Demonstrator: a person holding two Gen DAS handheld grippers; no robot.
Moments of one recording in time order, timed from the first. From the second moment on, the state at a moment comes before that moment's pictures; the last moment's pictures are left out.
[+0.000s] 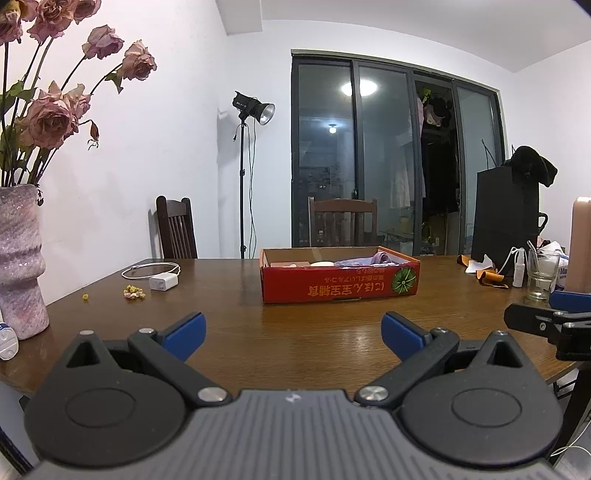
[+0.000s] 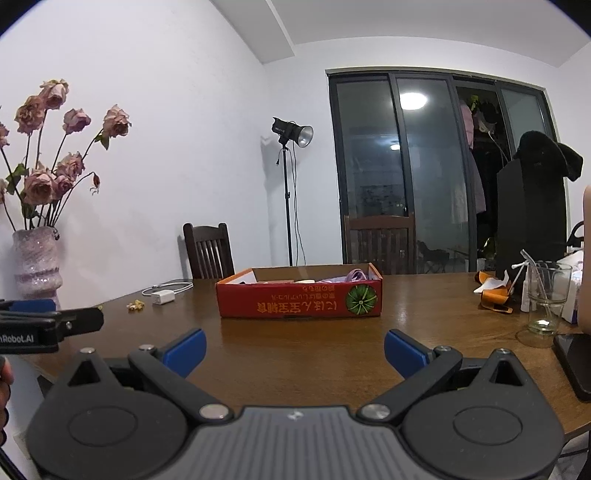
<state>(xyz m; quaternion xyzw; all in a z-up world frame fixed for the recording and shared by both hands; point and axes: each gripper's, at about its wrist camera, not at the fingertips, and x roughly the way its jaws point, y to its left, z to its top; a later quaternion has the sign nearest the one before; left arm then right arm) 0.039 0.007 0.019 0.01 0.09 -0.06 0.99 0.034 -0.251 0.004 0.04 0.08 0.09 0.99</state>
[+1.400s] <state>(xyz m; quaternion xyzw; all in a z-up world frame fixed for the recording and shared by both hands) 0.040 0.007 0.019 0.01 0.09 -0.06 0.99 0.036 -0.254 0.004 0.05 0.09 0.09 0.99</state>
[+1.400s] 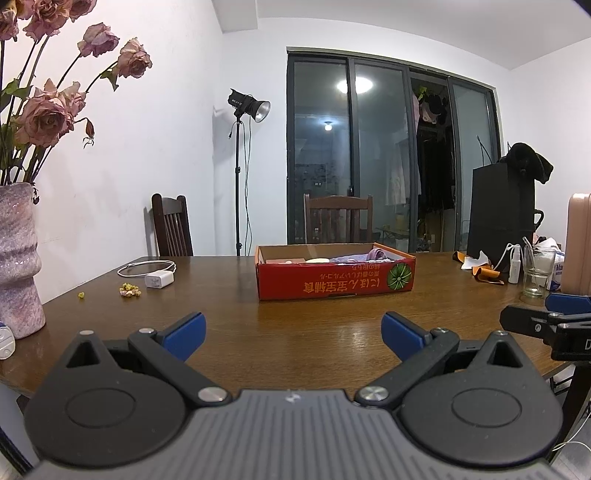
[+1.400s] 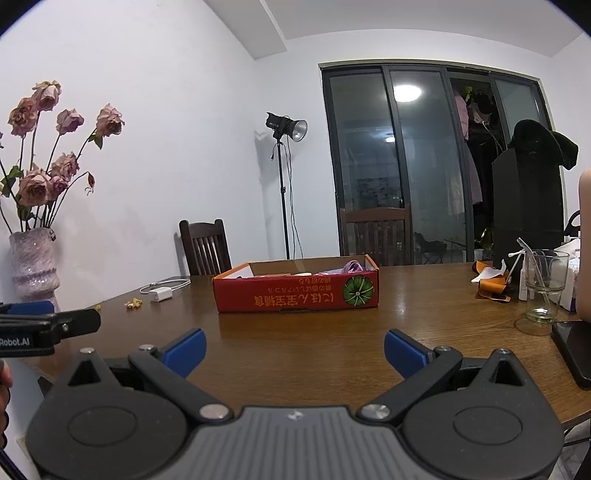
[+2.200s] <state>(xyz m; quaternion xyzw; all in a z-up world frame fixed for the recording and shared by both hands) 0.041 0.007 0.020 0.01 0.10 -0.06 0.99 0.036 -0.255 0.003 0.05 0.09 0.08 0.99</state>
